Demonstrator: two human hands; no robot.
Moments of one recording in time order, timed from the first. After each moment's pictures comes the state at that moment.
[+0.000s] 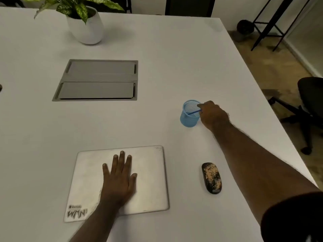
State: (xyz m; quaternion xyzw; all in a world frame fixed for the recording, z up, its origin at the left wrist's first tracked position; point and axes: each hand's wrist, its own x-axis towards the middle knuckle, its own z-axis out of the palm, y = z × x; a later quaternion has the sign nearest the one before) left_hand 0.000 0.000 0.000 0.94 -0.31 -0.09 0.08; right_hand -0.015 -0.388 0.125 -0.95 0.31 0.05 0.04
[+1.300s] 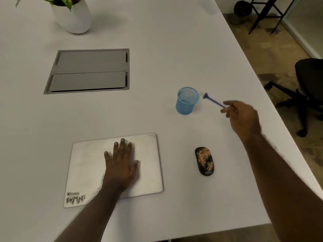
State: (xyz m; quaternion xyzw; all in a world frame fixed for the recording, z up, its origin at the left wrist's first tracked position) left_hand -0.012 -0.019 0.029 0.93 -0.32 -0.13 0.09; right_hand -0.137 -0.400 0.151 -0.84 0.43 -0.17 0.30
